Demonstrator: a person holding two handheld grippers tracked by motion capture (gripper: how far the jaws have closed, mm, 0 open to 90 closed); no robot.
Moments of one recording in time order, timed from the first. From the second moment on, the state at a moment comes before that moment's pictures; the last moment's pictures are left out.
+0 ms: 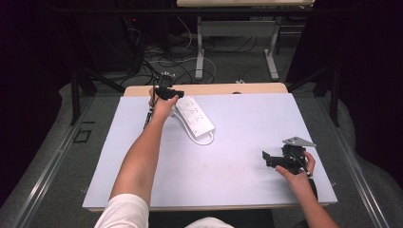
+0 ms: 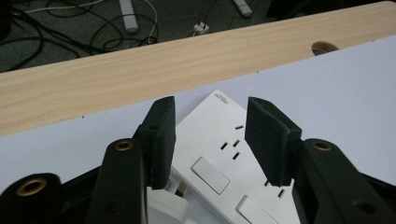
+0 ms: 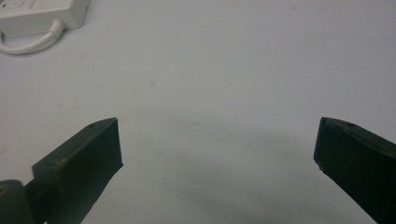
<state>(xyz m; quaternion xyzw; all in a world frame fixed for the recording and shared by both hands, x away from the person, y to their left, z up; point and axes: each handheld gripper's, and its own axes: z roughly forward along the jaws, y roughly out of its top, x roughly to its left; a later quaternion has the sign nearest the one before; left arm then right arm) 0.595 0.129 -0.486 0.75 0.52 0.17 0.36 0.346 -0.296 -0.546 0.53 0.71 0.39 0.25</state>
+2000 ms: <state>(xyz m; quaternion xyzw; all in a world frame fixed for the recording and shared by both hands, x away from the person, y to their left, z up) 0.602 0.124 -0.526 0.78 0.52 0.16 0.30 0.348 -0.297 -0.548 0.54 0.71 0.40 0.23</state>
